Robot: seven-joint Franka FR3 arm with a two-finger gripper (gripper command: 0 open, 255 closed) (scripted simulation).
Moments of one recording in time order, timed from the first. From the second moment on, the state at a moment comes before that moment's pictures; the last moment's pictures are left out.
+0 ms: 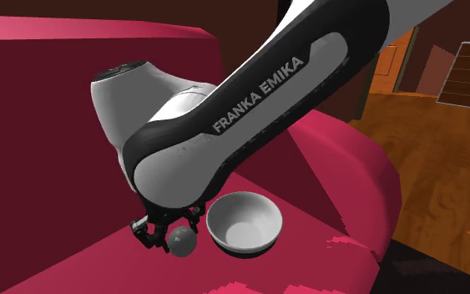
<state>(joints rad) 0.11 0.29 0.34 -2.00 -0.26 2.20 0.82</state>
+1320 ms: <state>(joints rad) 0.05 0.06 0.33 -2.07 -0.16 2.08 0.67</state>
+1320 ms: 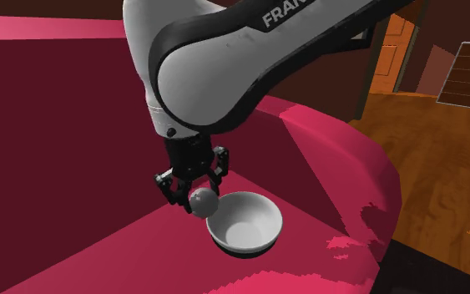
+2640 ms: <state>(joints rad) -0.04 -0.04 0.24 -2.36 -0.16 2.30 0.53</state>
